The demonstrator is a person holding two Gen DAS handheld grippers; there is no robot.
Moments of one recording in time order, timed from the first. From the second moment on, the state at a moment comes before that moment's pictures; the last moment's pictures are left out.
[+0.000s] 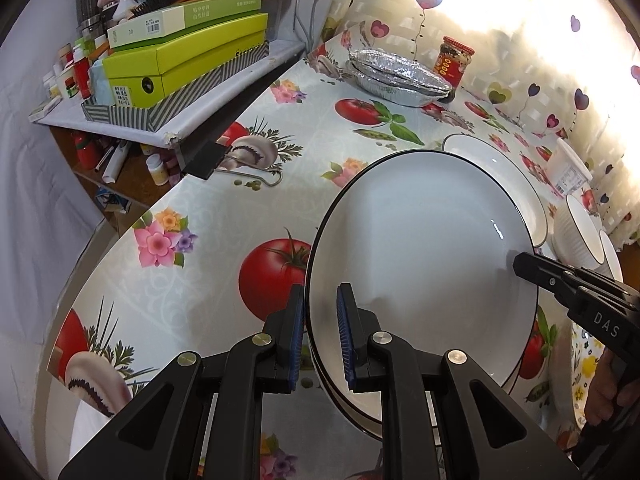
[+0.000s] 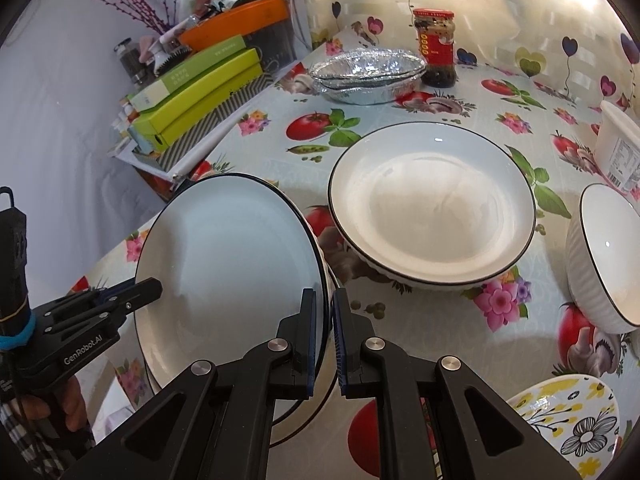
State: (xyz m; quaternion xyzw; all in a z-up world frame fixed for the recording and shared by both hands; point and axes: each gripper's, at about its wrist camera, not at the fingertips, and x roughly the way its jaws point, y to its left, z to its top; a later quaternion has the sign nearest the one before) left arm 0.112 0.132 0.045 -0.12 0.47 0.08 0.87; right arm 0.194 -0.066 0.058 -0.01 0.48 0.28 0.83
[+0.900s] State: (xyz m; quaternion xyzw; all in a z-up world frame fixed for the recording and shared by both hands) left arm 0.110 0.123 0.044 -0.11 0.47 0.08 0.87; right arm 0.185 -0.073 0.050 -0.02 0.48 0.26 0.84
